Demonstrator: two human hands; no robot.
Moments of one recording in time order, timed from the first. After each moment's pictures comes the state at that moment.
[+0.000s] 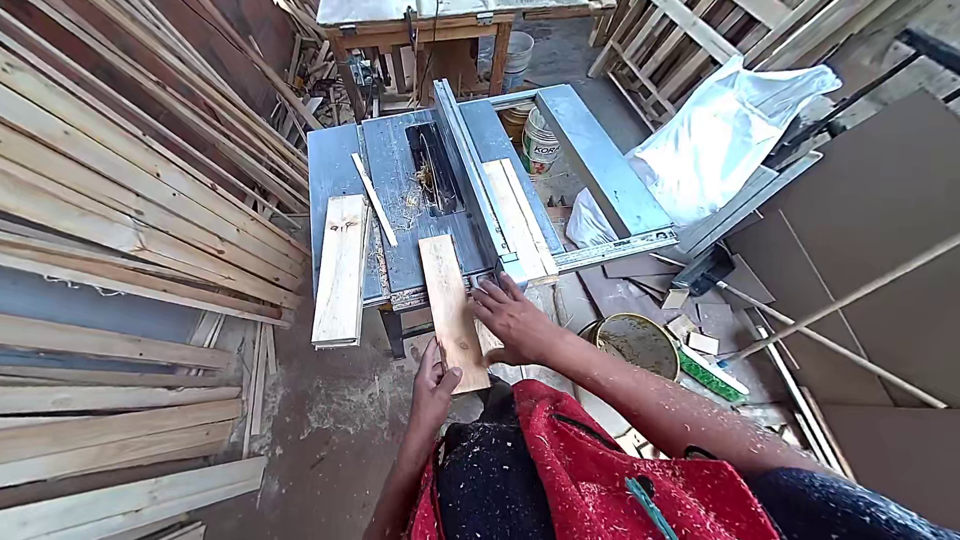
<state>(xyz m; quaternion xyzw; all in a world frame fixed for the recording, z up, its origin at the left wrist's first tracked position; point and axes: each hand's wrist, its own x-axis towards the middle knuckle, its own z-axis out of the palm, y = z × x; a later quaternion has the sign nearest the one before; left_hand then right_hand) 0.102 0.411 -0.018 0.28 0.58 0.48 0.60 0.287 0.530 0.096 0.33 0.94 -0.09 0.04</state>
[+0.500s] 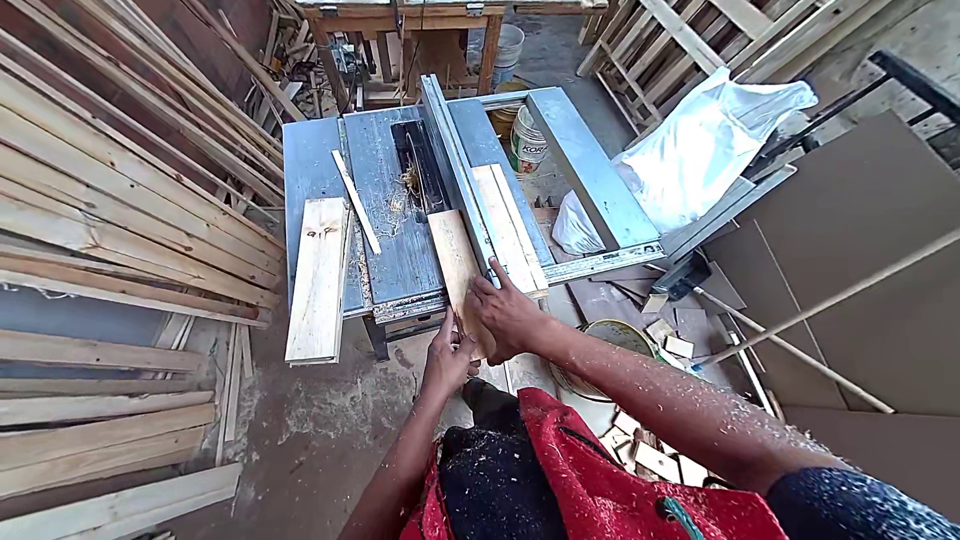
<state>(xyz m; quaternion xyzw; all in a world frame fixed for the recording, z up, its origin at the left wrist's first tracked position) 0.144 0.494 0.022 0.37 0.64 0.36 0.57 0.286 0.589 0.095 0.30 0.94 0.01 0.18</state>
